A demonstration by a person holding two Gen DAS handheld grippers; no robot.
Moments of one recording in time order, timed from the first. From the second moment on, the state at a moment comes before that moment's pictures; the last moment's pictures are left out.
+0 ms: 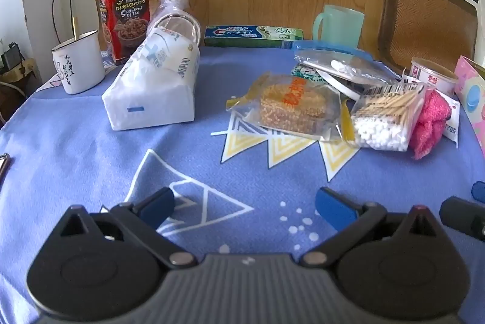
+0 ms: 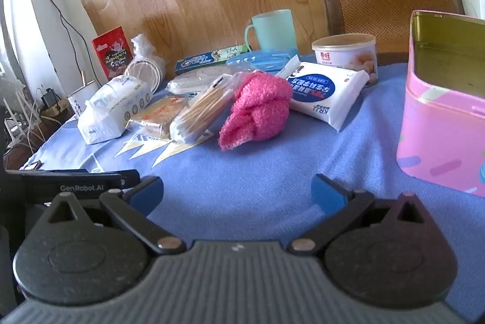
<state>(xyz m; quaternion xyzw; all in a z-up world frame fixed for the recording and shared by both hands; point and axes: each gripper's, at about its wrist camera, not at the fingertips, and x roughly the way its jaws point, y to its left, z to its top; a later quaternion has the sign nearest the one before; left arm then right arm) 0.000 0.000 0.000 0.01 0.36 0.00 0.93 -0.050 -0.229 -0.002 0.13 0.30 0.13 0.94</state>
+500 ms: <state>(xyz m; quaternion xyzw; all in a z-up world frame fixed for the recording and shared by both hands) -0.008 0.000 0.003 0.02 0.34 -0.02 0.94 -0.053 -0.233 -0.003 0.14 0.29 0.14 0.94</state>
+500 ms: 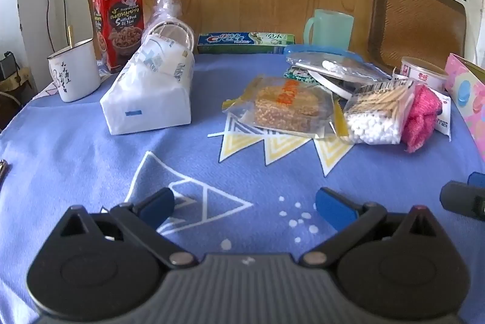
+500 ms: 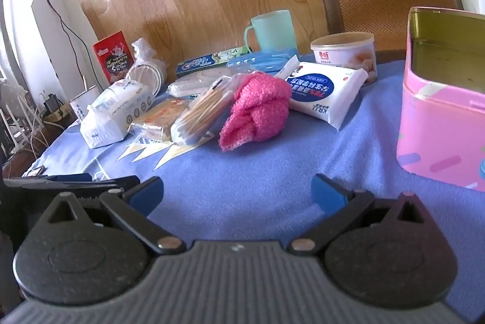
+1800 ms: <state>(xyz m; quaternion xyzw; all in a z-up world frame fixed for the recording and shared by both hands) -0.018 0.018 -0.002 -0.04 0.31 -0.08 0.95 -0.027 -0.211 0.031 0.06 0.23 0.13 0.96</state>
